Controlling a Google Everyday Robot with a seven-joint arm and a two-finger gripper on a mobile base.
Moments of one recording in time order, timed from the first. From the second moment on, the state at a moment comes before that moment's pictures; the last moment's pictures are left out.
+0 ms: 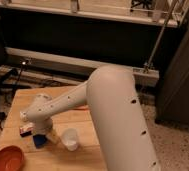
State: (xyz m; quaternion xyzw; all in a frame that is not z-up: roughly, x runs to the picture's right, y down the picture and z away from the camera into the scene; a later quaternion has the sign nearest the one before) arm -0.276 0.256 0.788 -0.26 -0.29 -0.50 0.77
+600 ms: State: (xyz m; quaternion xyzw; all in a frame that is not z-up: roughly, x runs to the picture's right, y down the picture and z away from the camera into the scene) arm -0.268 0.265 0.788 -0.30 -0.29 -0.50 0.76
